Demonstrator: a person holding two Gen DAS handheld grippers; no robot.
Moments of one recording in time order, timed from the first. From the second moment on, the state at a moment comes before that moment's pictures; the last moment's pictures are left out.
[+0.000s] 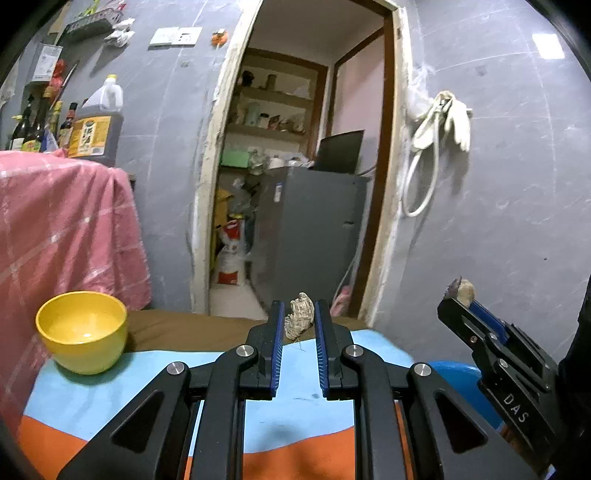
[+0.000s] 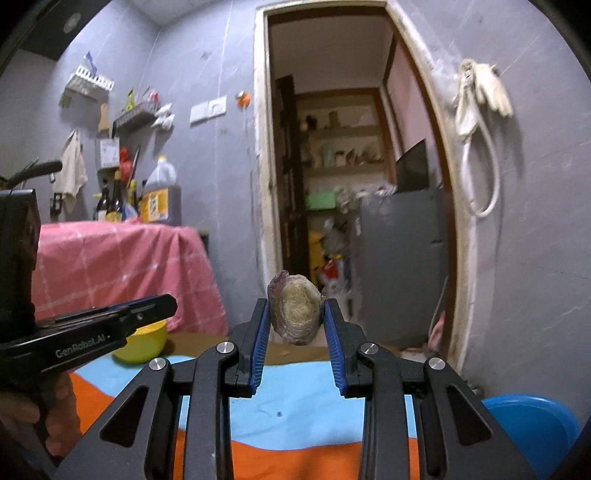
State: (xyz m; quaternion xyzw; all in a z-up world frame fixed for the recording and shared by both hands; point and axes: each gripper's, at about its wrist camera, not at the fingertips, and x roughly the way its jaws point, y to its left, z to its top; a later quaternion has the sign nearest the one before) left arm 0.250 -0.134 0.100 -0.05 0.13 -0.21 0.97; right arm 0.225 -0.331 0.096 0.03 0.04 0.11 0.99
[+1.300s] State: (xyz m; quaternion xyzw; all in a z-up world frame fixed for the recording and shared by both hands) left arm 0.290 -0.347 0.058 -0.05 0.30 -0.39 0.87; right arm 0.199 -0.526 0.060 0.22 0.12 -0.13 0.96
